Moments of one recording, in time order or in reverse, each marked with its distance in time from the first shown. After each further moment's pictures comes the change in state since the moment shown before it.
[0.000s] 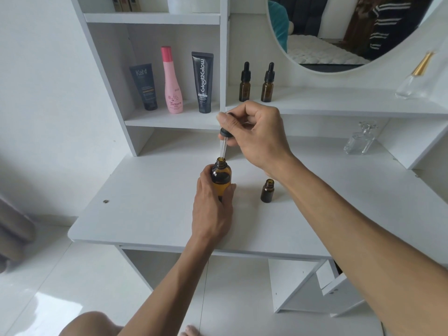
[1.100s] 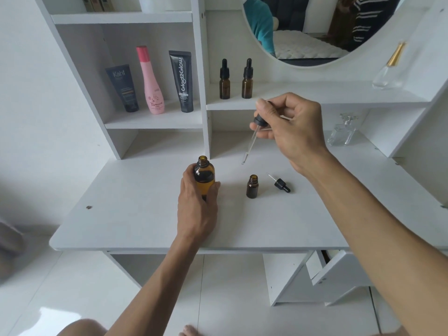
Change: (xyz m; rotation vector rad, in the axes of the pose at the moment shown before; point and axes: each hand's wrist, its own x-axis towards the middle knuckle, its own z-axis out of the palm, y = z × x) left_hand 0.003 -0.010 0.004 -0.006 0.015 0.020; right_hand -0.013 0.001 -0.074 0.097 0.223 0.083
